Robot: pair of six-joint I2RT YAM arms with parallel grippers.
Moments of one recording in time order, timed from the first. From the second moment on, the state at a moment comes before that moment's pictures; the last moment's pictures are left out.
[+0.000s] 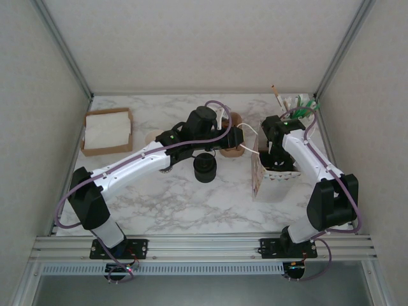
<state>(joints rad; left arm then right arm) -0.84 1.65 1.50 -0.30 0.22 -0.84 0.29 1.54 1.29 -1.37 0.05 0.33</state>
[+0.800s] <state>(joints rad) -0.84 1.65 1.51 -0.28 0.25 -0.85 0.29 1.49 1.35 -1.44 0.05 0.33</state>
